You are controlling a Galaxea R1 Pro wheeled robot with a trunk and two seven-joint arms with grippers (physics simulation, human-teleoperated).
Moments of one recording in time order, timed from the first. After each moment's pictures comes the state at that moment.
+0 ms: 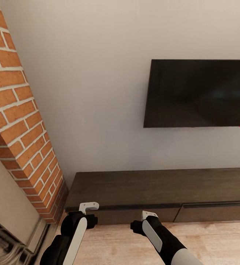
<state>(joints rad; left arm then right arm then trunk) -0.25 -0.16 -0.15 -1.43 0.31 1.03 0.55 -0.53 0.11 0.39 -0.63 -0.67 0.54 -0.39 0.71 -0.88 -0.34</state>
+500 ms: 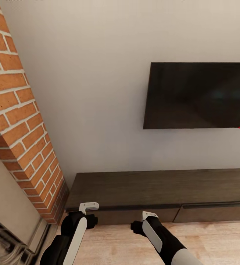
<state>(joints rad) -0.25 -0.16 -0.15 -1.43 0.31 1.03 0.55 -0.53 0.11 0.39 -0.63 -0.67 0.54 -0.39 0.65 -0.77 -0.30</state>
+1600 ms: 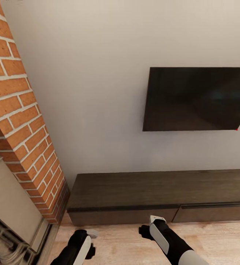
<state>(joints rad) -0.30 -0.15 -0.14 -0.95 0.30 0.92 0.55 -0.53 0.05 0.40 -0.57 -0.68 0.53 -0.39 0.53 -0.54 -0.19</state>
